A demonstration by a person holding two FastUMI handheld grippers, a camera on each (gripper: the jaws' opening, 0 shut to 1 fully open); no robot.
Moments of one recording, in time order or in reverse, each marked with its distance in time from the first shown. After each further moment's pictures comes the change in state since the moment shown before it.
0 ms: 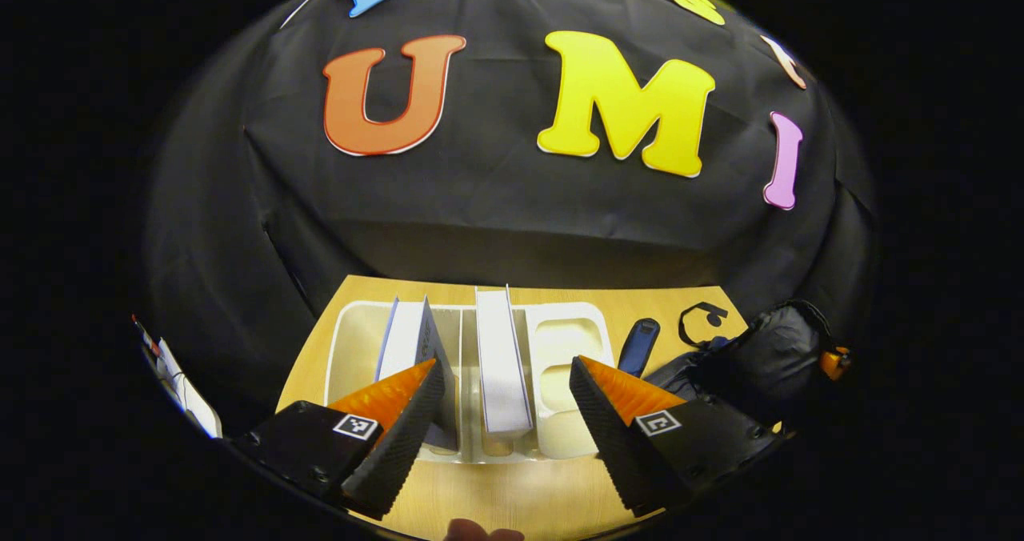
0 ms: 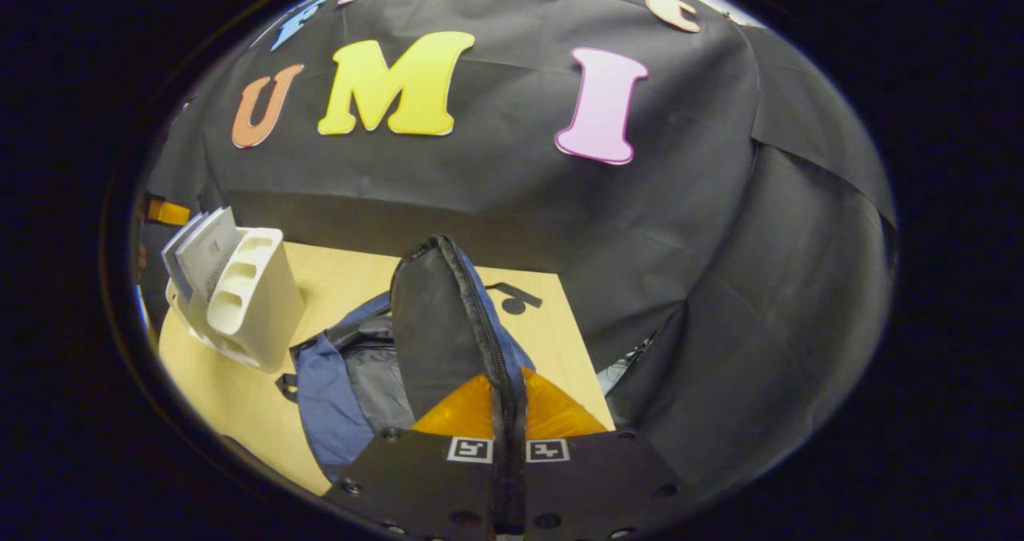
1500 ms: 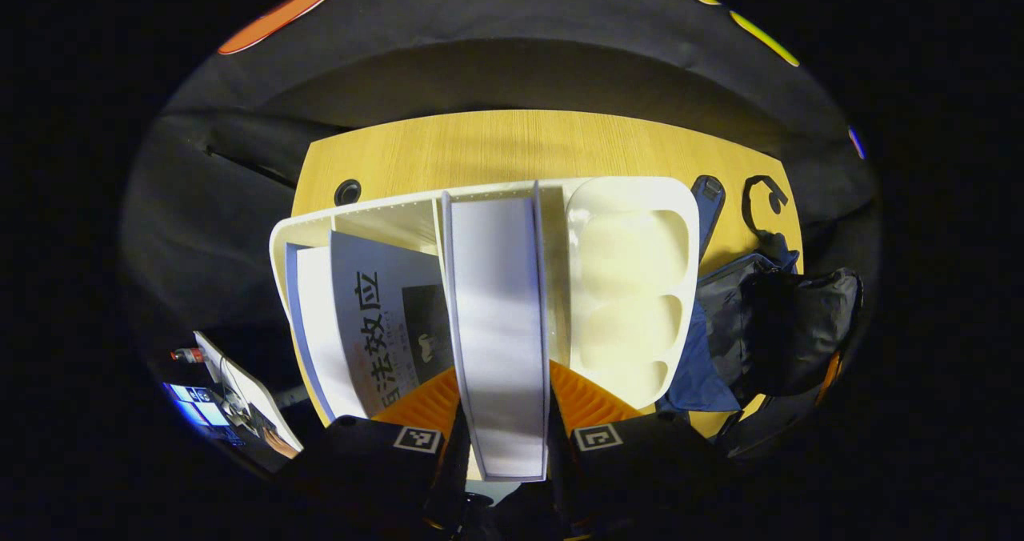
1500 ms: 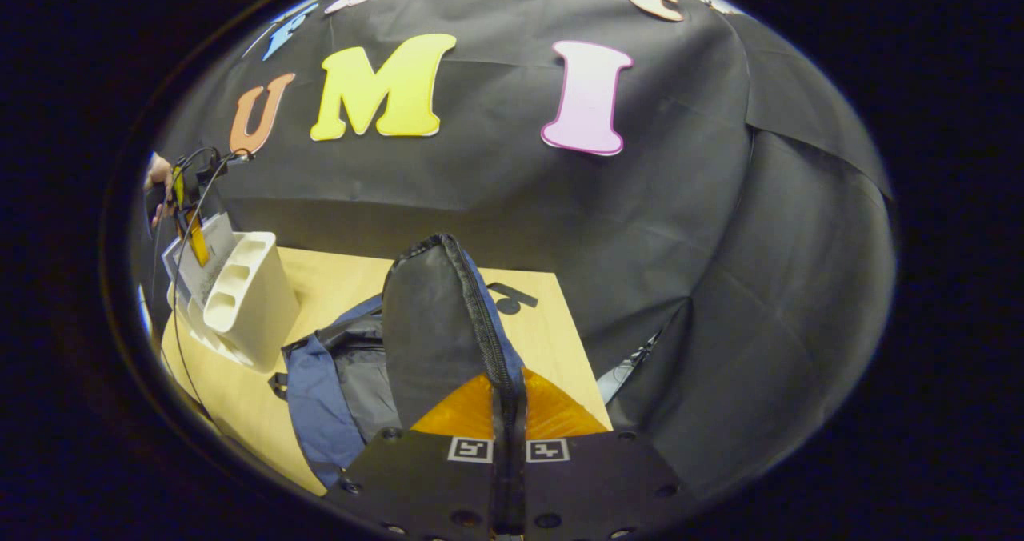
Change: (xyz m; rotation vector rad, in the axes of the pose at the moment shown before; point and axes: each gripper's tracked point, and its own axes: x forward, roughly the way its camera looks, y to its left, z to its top) left arm 0.070 0.002 -0.064 0.012 0.833 0.065; right arm 0.020 -0.025 -0.015 0.028 -0.024 0.038
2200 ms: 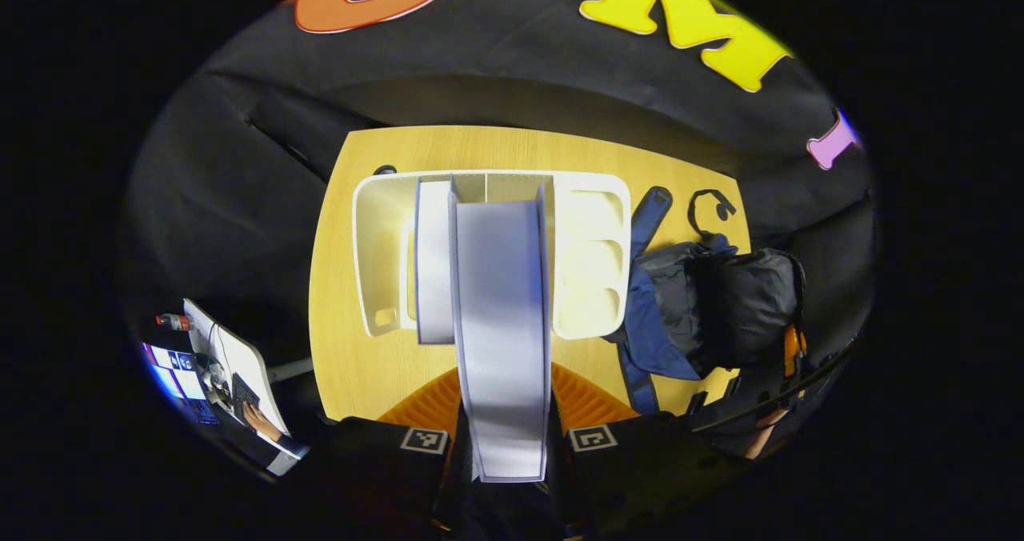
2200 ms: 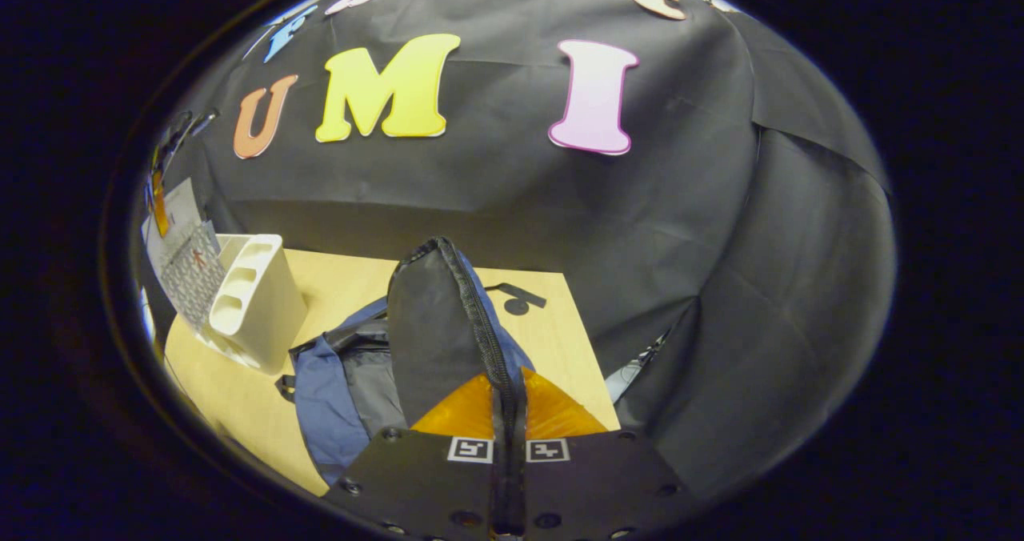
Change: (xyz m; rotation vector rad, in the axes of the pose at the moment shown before) left arm -0.138 0.023 -0.071 -0.042 -0.106 -0.121; right arm 0.001 0.009 0.002 0.004 -0.001 0.021
